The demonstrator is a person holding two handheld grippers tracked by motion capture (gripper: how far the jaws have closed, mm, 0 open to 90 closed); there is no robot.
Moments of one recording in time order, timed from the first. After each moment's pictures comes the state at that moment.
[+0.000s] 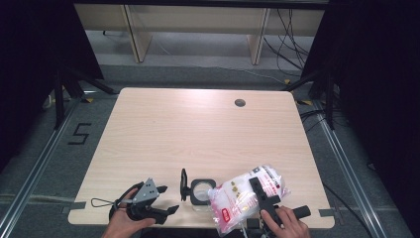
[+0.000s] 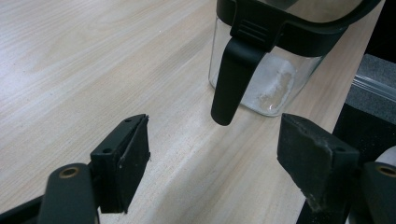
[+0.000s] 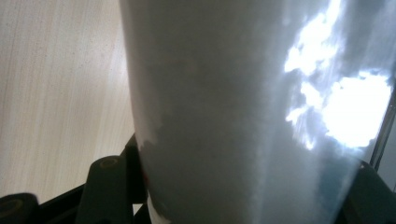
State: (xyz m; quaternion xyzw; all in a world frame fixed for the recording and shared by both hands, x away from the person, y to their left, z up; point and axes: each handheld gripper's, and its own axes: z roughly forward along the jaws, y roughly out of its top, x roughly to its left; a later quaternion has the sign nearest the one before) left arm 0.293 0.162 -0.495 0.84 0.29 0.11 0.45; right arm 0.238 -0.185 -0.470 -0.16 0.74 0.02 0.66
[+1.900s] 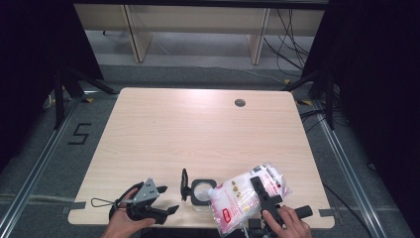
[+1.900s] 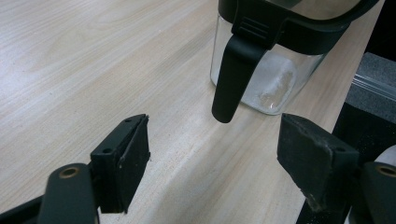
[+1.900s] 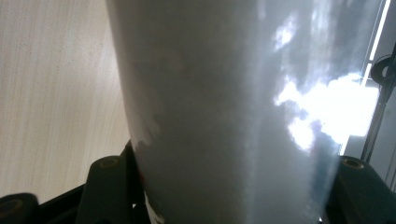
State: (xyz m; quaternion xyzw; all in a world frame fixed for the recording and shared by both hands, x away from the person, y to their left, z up) left arm 0.293 0.162 -0.495 0.84 0.28 0.11 0.45; right arm 0.237 -0.187 -0.466 -0.15 0.73 0.03 0.67
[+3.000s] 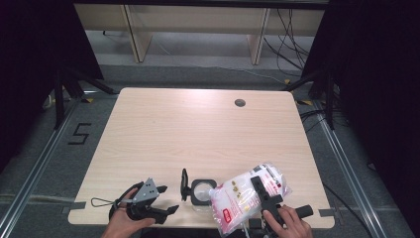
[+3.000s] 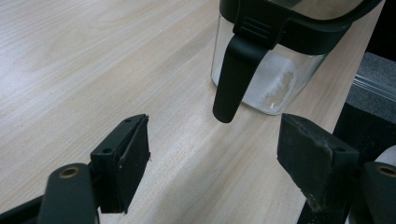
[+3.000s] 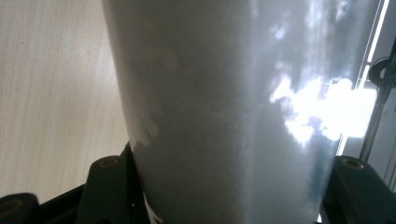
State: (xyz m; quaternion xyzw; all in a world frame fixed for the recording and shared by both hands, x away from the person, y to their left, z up) left arm 0.292 0.162 -0.495 0.84 0.30 0.11 0.45; right arm 0.236 -0.188 -0.463 -0.16 0.73 0.02 0.66
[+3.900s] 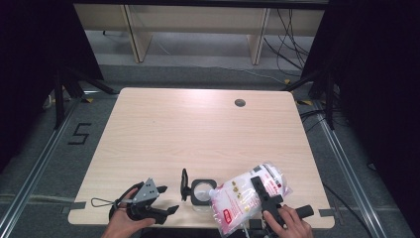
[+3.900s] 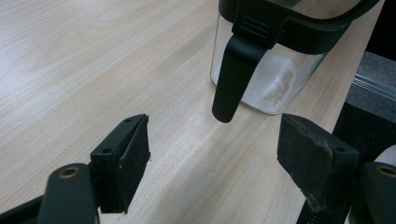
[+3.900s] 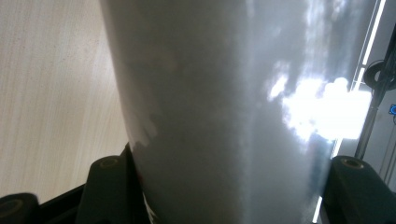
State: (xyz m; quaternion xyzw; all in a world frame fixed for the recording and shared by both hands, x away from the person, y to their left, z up) left arm 0.292 0.162 -0.495 0.84 0.29 0.11 0.45; right arm 0.236 -0.189 -0.463 -0.17 0.72 0.02 0.67
